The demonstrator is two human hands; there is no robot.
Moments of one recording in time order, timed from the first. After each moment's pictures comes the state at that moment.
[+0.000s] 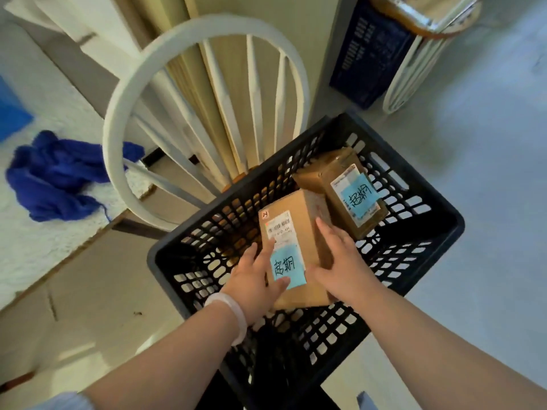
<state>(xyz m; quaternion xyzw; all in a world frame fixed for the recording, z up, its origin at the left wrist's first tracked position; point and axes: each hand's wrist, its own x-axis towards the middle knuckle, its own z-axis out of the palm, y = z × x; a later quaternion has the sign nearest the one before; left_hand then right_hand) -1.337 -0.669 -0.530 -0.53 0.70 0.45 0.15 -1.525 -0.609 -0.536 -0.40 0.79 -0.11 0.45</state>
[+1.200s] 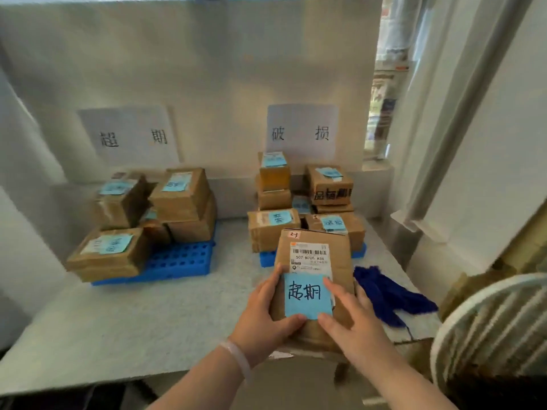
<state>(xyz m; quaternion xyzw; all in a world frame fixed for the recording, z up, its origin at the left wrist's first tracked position) -0.805 -0.651 -0.302 -0.62 0.59 0.36 -0.38 -0.998 -0.673 -0.301 -0.68 0.53 -0.31 0.40</state>
